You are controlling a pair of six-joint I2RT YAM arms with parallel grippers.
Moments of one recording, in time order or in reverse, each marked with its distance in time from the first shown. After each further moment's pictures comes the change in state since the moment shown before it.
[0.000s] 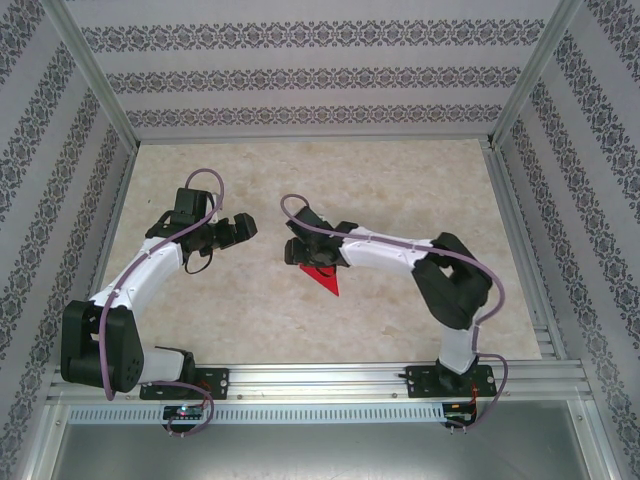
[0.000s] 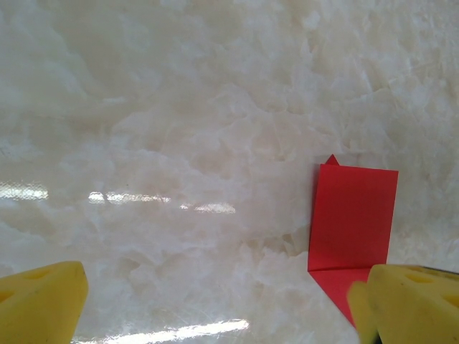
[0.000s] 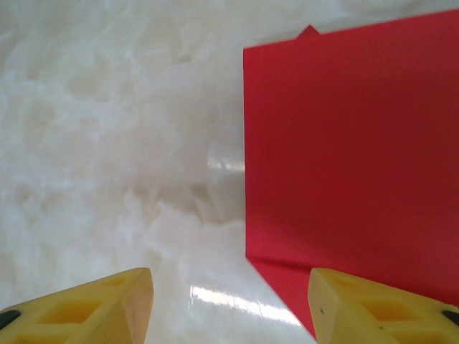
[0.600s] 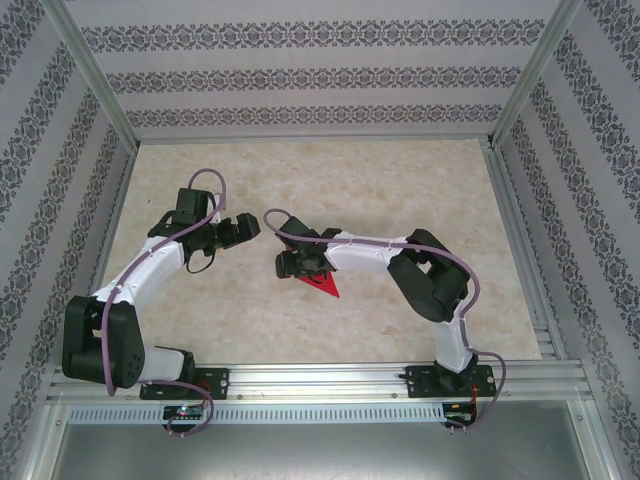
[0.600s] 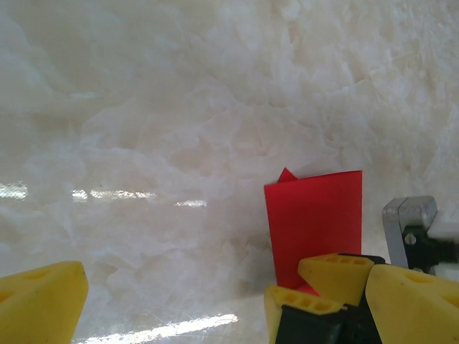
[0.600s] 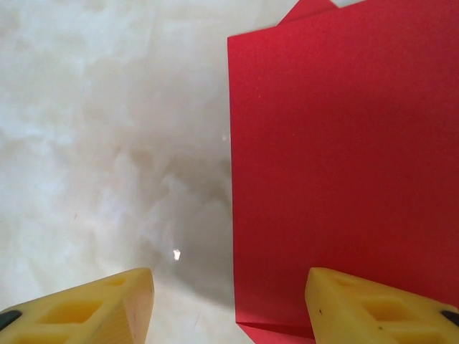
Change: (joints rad) left arm 0.000 0.021 -0.009 0.036 0.065 -0.002; right arm 0.044 0.101 0.021 0.018 -0.083 -0.122
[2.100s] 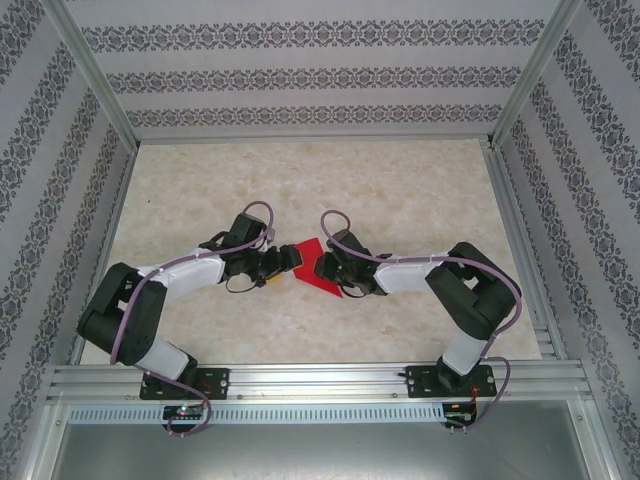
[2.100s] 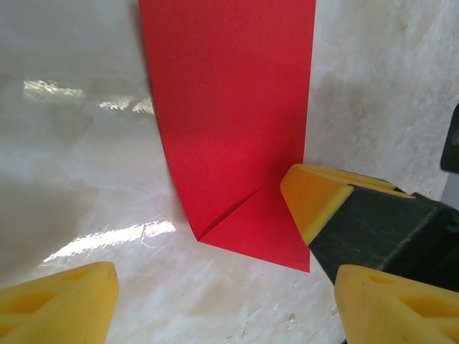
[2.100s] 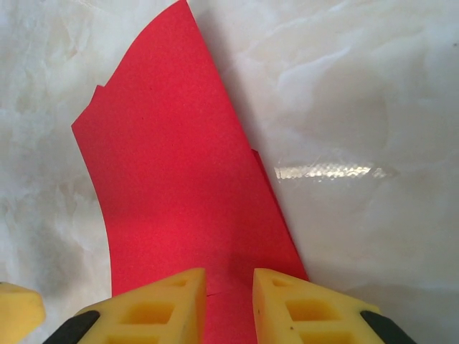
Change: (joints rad) left arm -0.340 0.173 -0.132 0.257 0.107 -0.367; right arm -0.143 -0.269 -0.552 0.538 -0.050 0.288
